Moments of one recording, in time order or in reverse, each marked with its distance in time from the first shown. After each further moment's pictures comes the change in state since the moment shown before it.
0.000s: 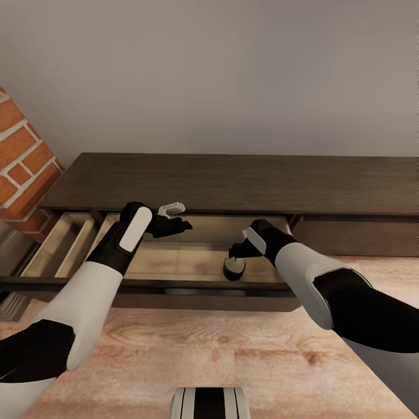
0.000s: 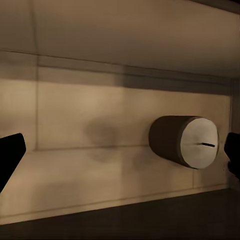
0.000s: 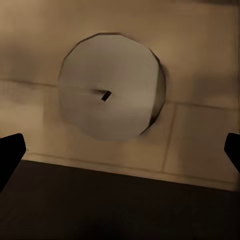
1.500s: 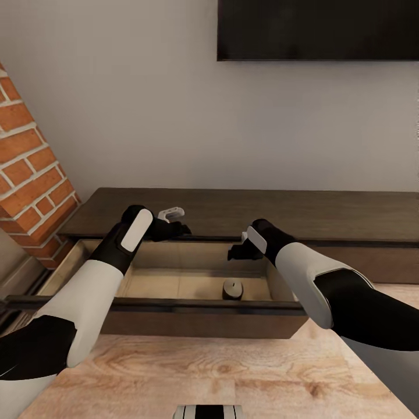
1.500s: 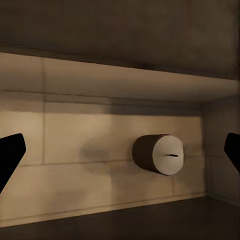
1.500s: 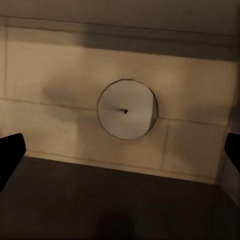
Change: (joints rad) left arm -0.014 0.001 -0.001 0.074 0.000 0.000 -0.003; right arm 0.000 0.000 -0.050 -0.001 -0.001 0.051 0.001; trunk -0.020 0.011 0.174
